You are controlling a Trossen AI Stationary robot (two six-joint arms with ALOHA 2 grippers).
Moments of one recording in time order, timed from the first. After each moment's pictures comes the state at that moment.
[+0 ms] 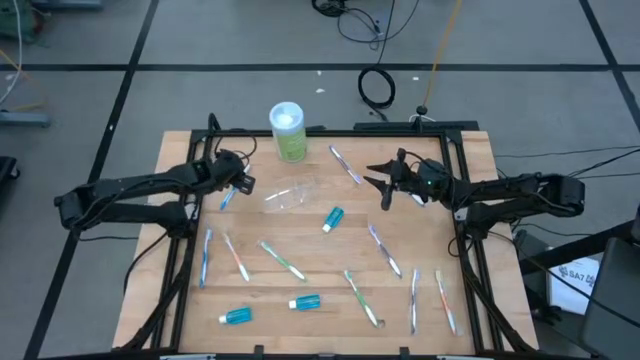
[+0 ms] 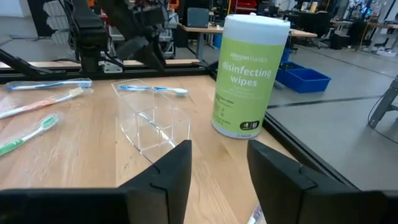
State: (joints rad) left arm 0.50 1.02 0.51 -0.52 -0.42 -0.52; right arm -0.37 1.18 0.31 0.76 -0.02 -0.08
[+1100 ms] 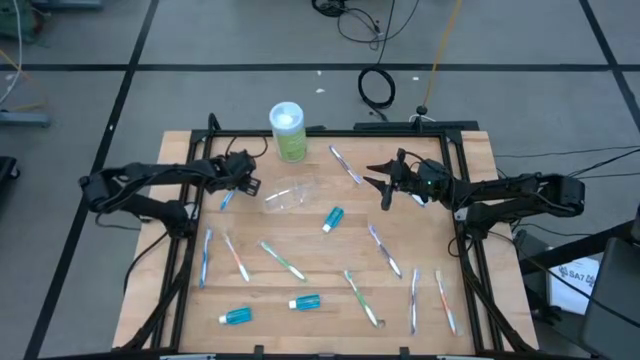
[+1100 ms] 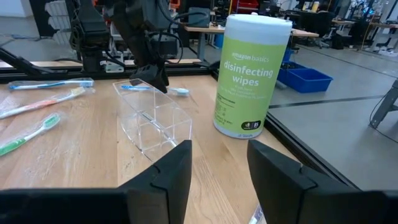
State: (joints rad) left arm 0.58 1.30 0.51 -0.41 -0.36 -0.52; right arm -0.37 1.18 0.31 0.76 -0.03 -0.08
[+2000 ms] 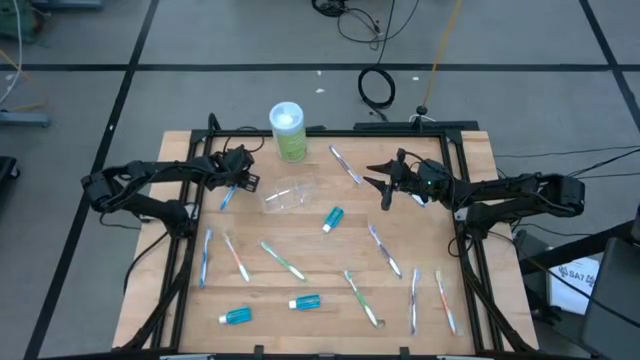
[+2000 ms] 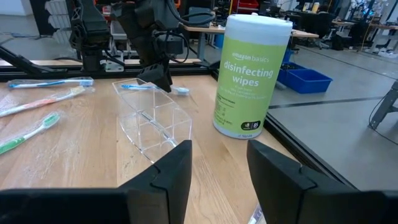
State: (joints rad) left arm 0.66 1.32 0.51 -0.38 -0.34 -0.50; right arm -0.37 1.18 0.31 0.76 -0.03 -0.09
